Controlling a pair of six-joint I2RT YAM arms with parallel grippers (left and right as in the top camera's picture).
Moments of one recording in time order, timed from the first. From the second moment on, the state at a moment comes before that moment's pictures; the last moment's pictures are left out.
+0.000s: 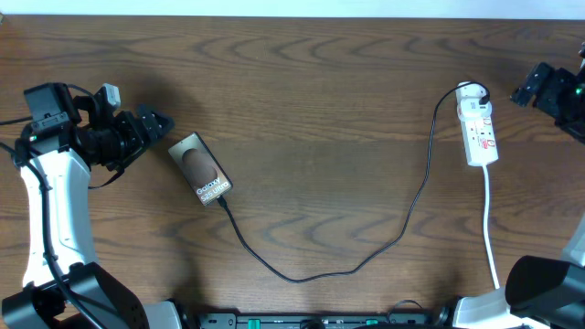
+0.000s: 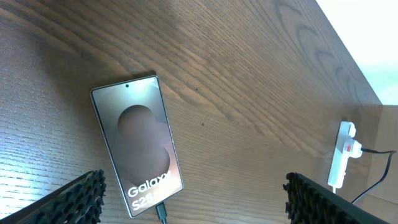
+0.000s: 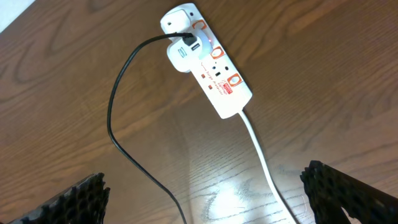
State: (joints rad) left arm 0.40 1.52 1.22 -0.86 0.64 -0.20; right arm -0.39 1.69 1.94 -1.40 -0.14 0.20
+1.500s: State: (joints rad) left arm 0.01 0.20 0.01 0.24 0.14 -0.09; right arm -0.39 1.69 1.94 -1.40 -0.14 0.20
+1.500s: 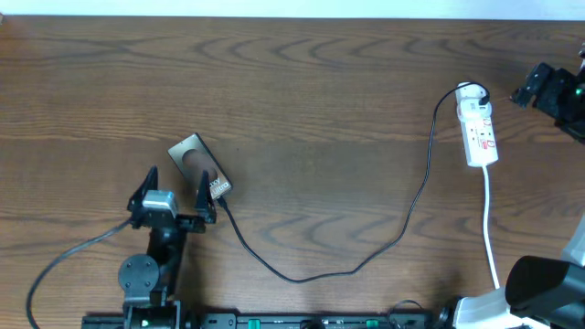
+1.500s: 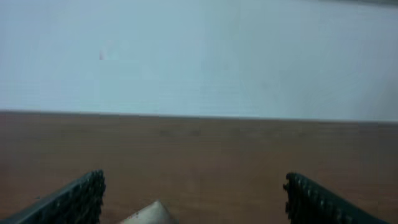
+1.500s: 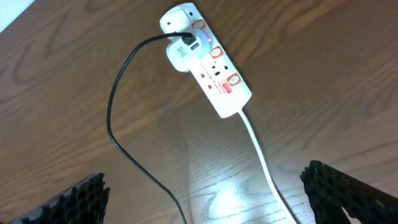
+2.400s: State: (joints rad) left arm 0.01 0.01 0.01 -0.10 0.06 -0.07; right arm -0.39 1.69 1.94 -1.40 -0.14 0.20
